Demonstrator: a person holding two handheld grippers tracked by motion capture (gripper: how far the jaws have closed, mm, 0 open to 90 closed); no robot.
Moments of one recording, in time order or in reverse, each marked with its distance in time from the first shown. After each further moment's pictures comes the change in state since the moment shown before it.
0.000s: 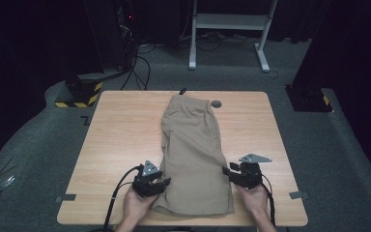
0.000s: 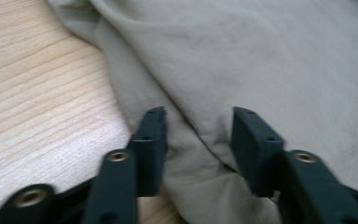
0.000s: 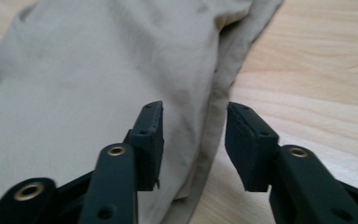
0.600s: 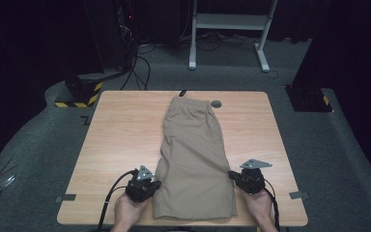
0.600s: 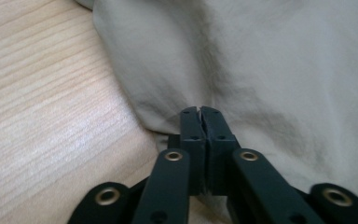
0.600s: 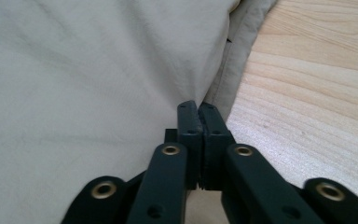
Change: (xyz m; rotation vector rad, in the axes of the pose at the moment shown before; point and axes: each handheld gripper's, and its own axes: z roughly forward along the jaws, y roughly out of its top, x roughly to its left) left arm 0.004 -0.015 -0.018 0.079 -0.014 0.020; right arm -0.005 -0.017 -0.004 0.055 -0.007 -0.056
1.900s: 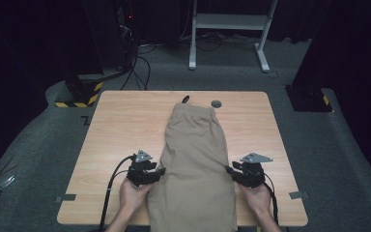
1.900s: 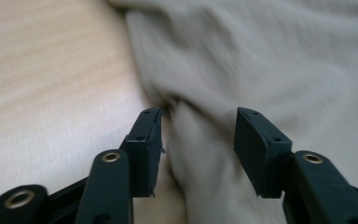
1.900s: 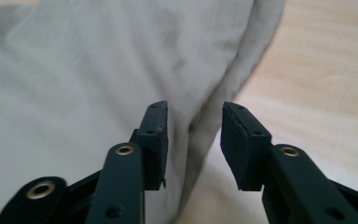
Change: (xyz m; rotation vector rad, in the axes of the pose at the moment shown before) left arm 0.026 0.040 0.018 -0.076 0.048 -0.103; right arm -0.002 0.020 -0.002 -0.054 -0.042 -0.004
